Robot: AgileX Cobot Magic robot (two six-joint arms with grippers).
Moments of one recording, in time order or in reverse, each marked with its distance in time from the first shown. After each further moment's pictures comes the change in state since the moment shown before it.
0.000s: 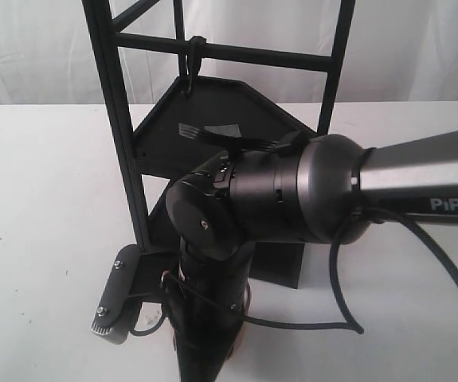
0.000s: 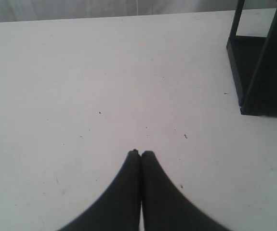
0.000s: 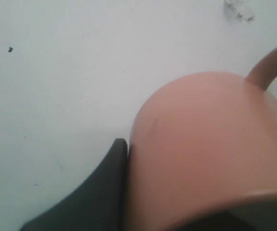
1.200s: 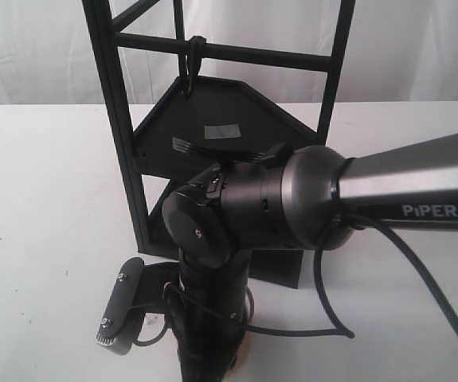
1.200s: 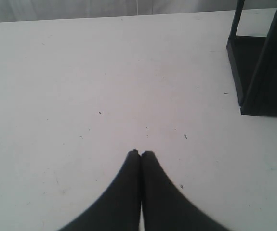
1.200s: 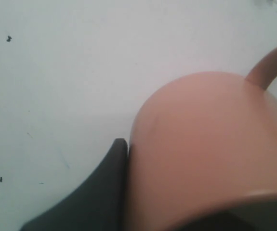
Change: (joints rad) left arm 0.000 0.000 0.000 0.000 0.000 0.000; right arm 0.000 0.039 -0.001 0.010 0.026 0.000
